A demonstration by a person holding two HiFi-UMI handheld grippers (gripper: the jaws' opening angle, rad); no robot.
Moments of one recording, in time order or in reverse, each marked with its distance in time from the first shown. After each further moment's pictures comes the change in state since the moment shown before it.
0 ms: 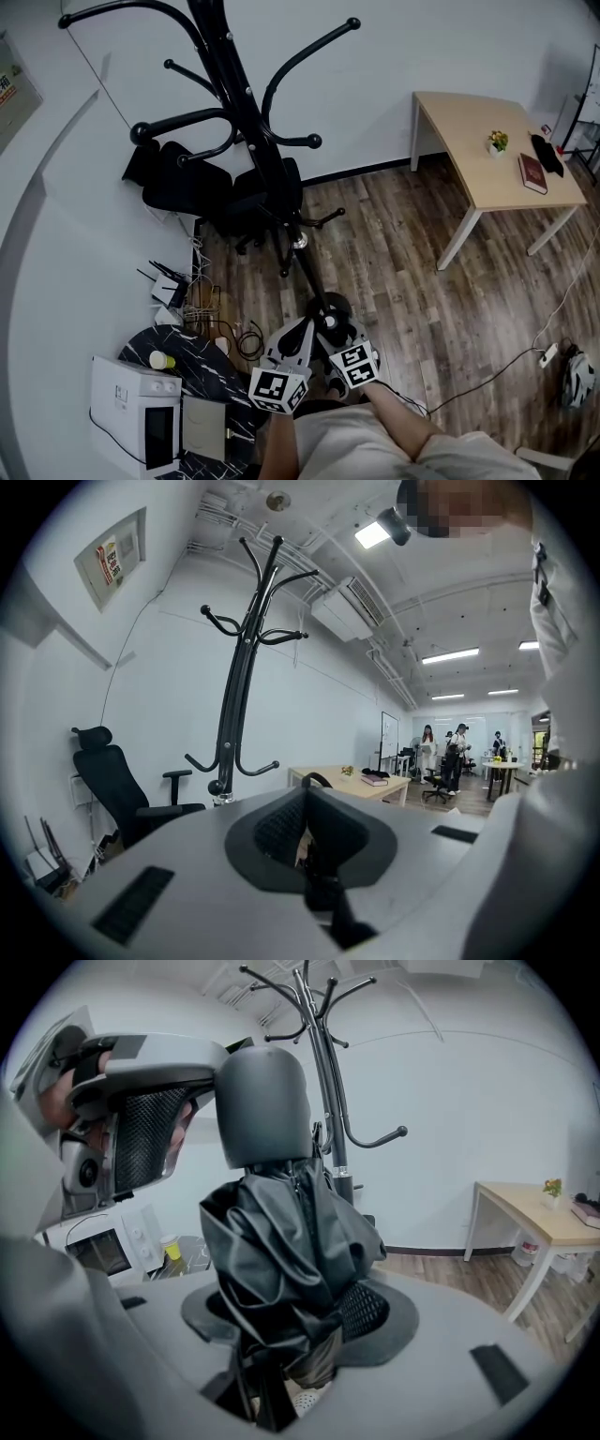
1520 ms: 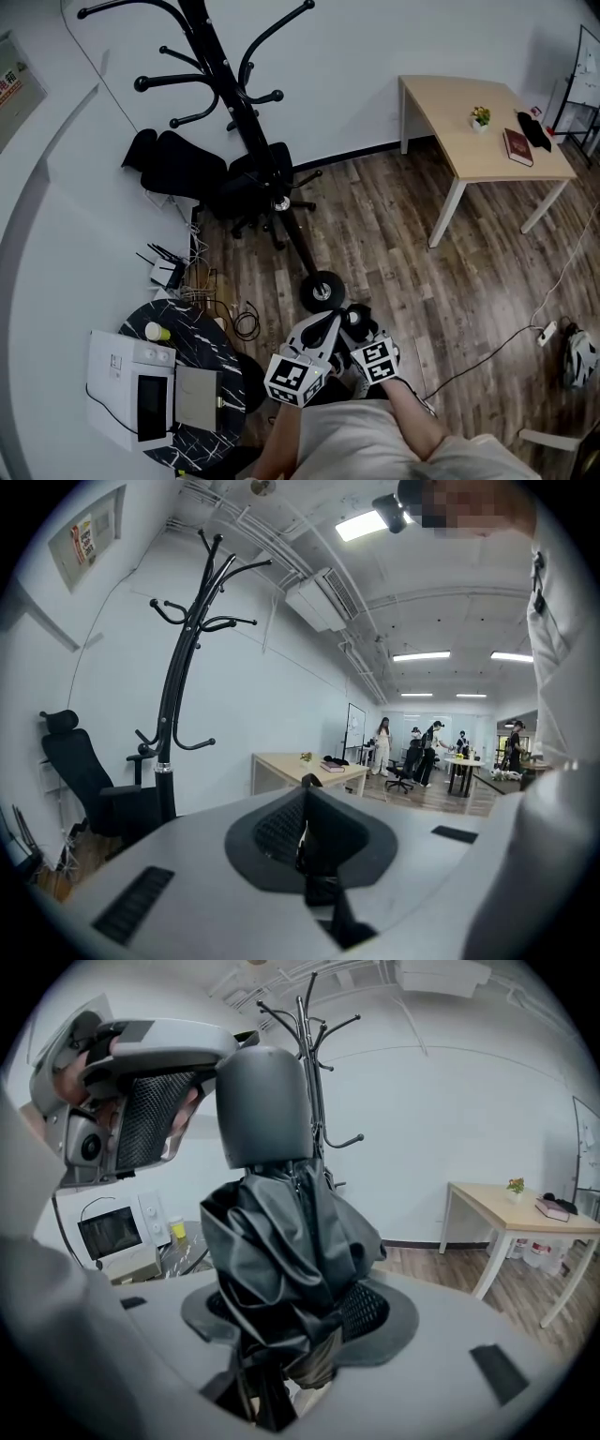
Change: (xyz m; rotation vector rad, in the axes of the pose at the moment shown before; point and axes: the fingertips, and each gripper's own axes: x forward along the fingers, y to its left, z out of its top) left arm -0.044 -0.148 -0.032 0.002 0.076 -0.190; right arm -0.126 -0.005 -0.093 -0.008 0.006 -0.083
